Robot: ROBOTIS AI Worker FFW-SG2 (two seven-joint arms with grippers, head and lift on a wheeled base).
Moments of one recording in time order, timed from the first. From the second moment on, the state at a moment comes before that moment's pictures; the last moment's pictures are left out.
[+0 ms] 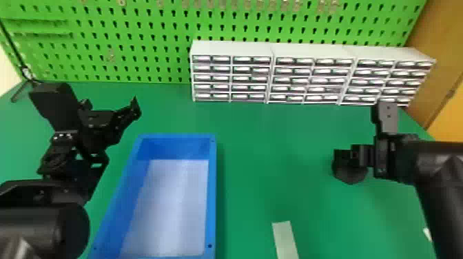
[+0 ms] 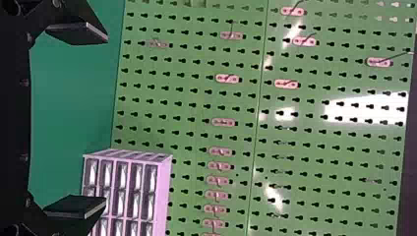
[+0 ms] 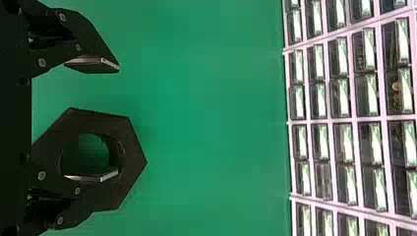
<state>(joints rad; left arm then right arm) -0.03 0.09 0.06 -1.90 0.18 0.31 0.00 -0.42 -0.22 -0.12 -1.46 -0.04 1.09 0.25</state>
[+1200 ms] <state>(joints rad) -0.03 0.09 0.06 -1.90 0.19 0.31 0.00 -0.43 -0.21 -0.09 -1.35 -0.03 1.02 0.26</state>
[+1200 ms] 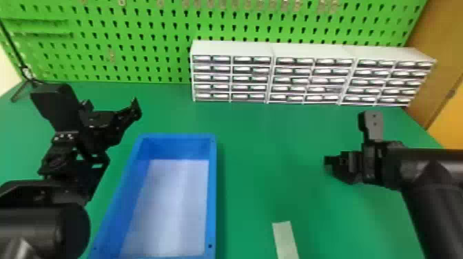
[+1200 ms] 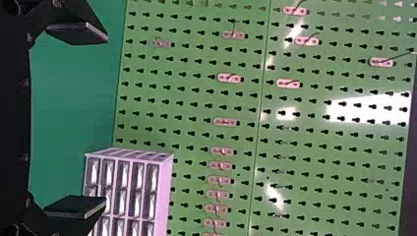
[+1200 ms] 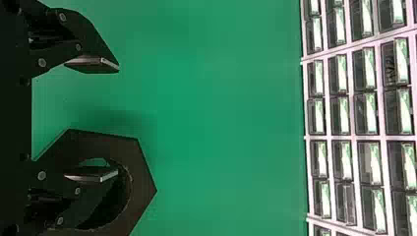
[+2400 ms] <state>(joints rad) -0.03 0.09 0.06 -1.89 0.20 0.31 0.00 -0.41 -0.20 -0.09 -1.32 -0.02 1.00 0.26</state>
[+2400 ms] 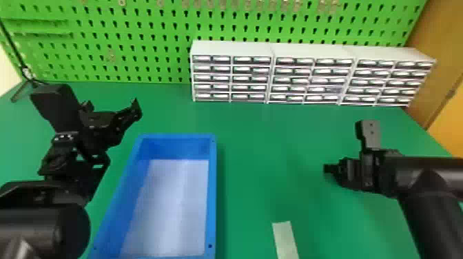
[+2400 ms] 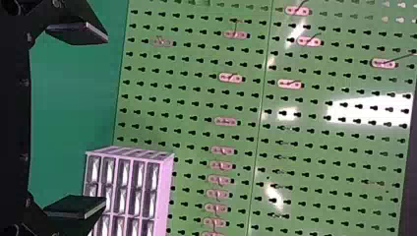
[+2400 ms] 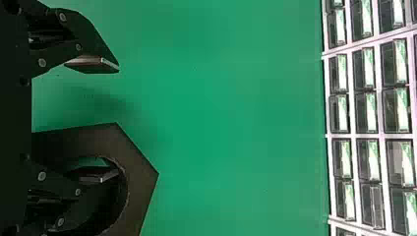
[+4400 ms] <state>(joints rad) -0.02 0.09 0.06 -1.89 0.20 0.31 0.00 -0.30 -0.13 -0.18 -1.48 0.12 0.84 0.26</state>
